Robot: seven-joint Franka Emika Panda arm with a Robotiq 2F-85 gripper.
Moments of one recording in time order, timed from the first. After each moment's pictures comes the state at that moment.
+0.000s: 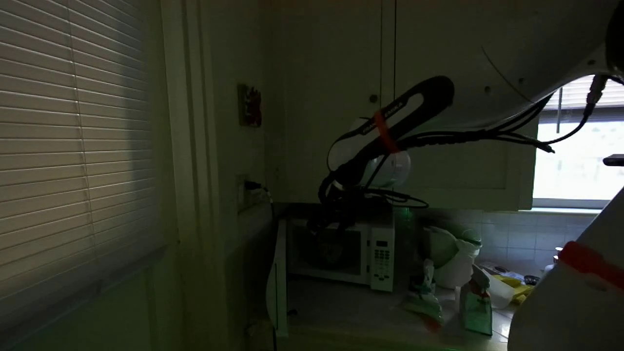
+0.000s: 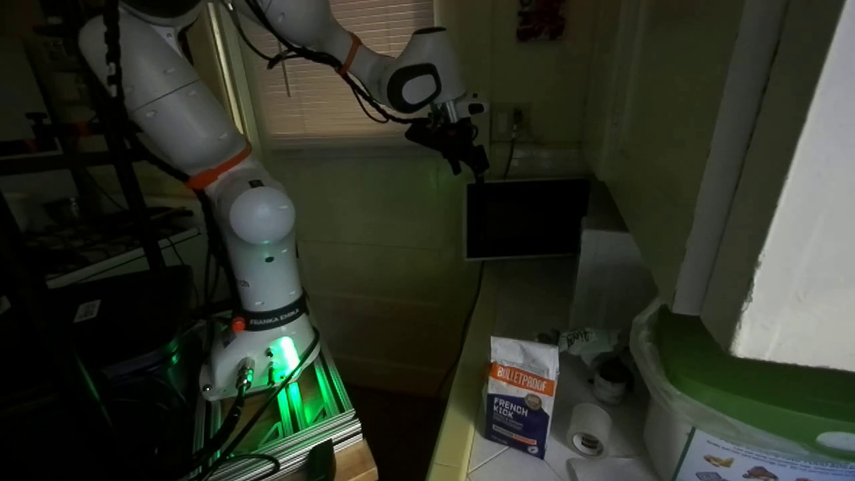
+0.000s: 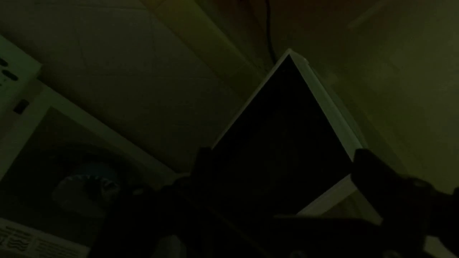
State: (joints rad) arm 0.10 -0.45 -0.05 -2.57 0.16 2.53 -0.16
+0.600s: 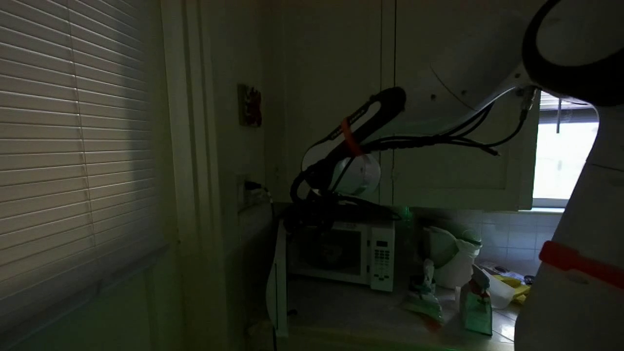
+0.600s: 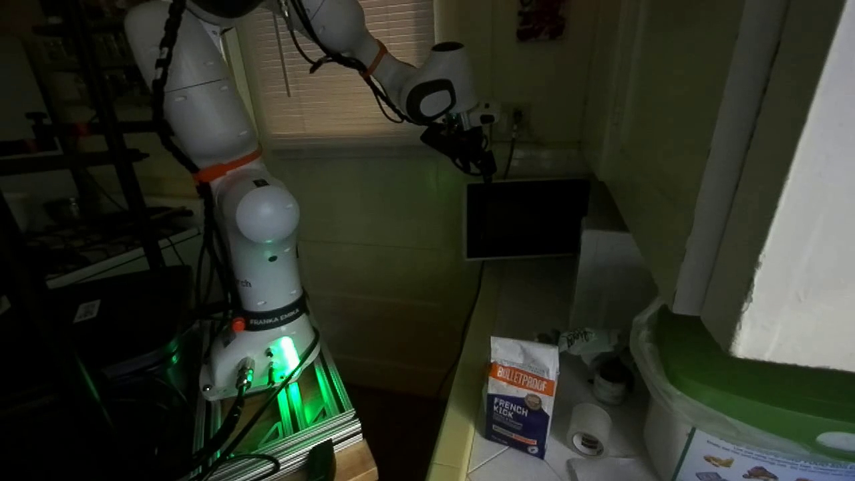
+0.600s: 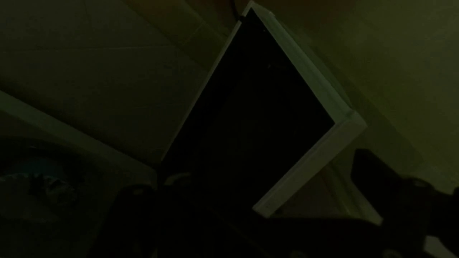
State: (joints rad) arm 0.17 -0.24 -0.04 -2.44 0.31 2.63 -0.16
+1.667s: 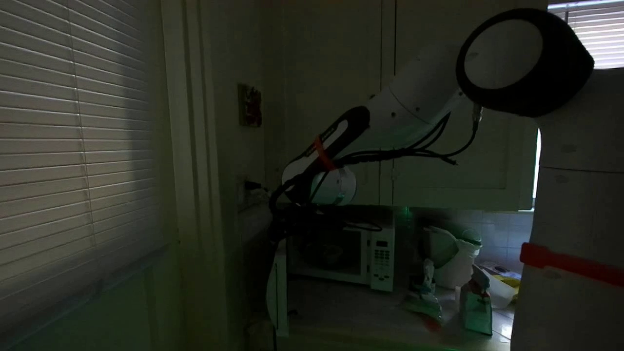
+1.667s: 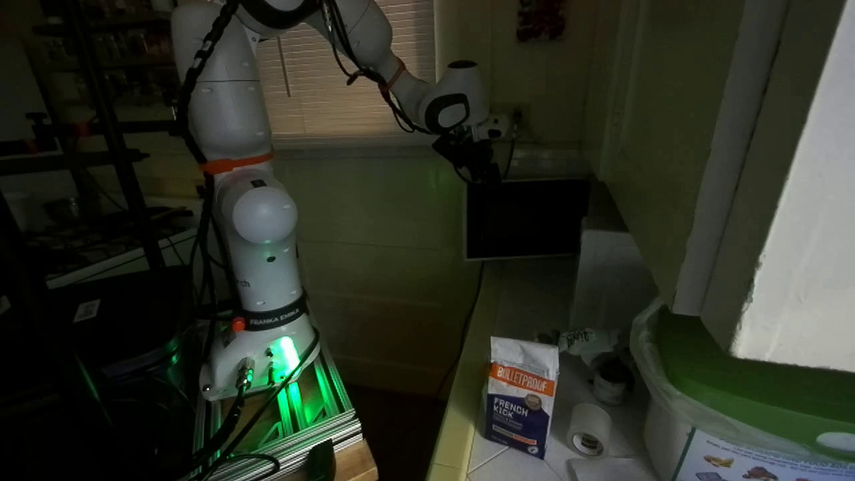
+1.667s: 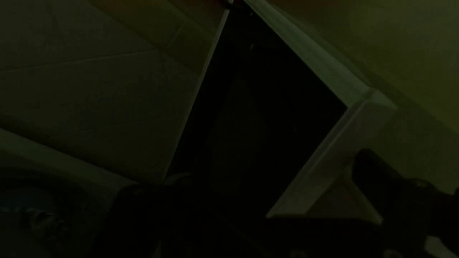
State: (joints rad) arm 0.13 -0.04 0.03 -2.30 0.26 2.65 0.03
